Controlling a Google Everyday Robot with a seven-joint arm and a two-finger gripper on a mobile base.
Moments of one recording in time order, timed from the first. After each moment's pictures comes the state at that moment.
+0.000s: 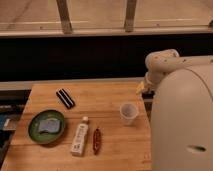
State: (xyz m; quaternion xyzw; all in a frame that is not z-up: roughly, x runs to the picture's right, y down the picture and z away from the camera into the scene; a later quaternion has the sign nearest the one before) arm 0.249 0.023 0.794 -0.17 0.20 0.67 0.70
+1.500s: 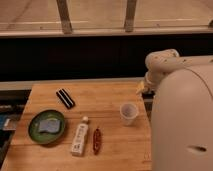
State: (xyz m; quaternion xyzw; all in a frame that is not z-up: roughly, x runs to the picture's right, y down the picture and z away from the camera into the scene) arm 0.248 0.015 0.792 -0.16 0.19 0.66 0.70
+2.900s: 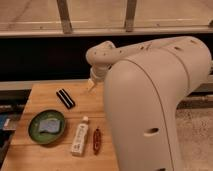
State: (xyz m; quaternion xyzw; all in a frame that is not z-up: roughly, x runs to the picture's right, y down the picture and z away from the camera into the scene) arm -0.051 -0.008 0.809 -0.24 0.08 0.47 0.85
